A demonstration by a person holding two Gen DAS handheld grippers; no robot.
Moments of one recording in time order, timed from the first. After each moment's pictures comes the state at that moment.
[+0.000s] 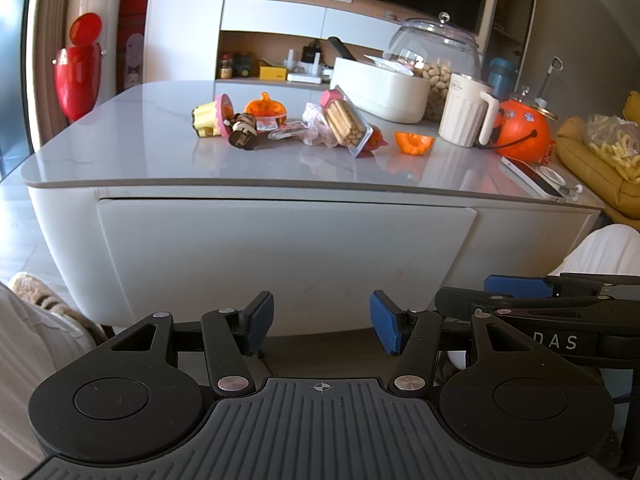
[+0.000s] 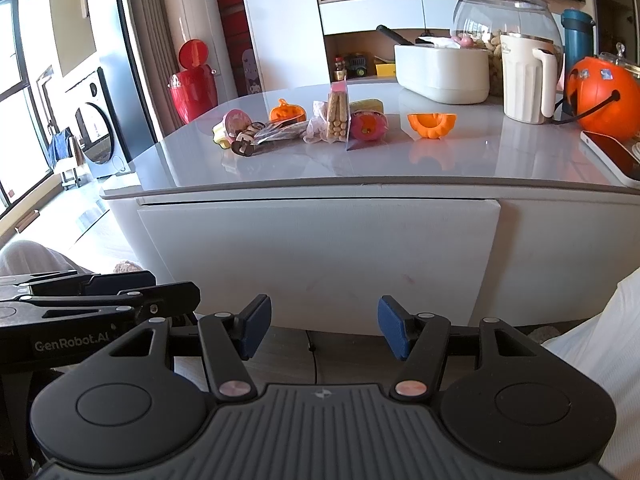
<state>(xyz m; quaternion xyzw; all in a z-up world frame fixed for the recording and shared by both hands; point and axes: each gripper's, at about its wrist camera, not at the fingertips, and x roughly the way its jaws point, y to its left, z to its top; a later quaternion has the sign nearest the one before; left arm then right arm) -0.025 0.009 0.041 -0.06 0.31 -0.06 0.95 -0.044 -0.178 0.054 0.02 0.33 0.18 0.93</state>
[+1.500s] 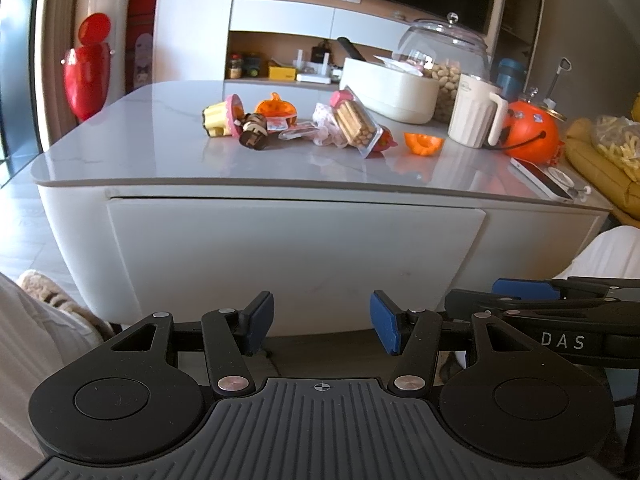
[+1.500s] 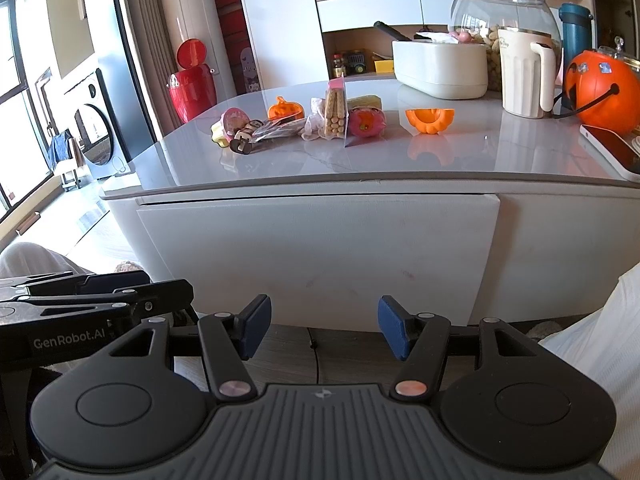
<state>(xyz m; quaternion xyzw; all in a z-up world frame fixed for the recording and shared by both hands) -0.025 0.016 0.041 -0.06 0.31 -0.04 0.95 -0.047 -0.177 0.053 0.02 0.33 0.18 0.93</state>
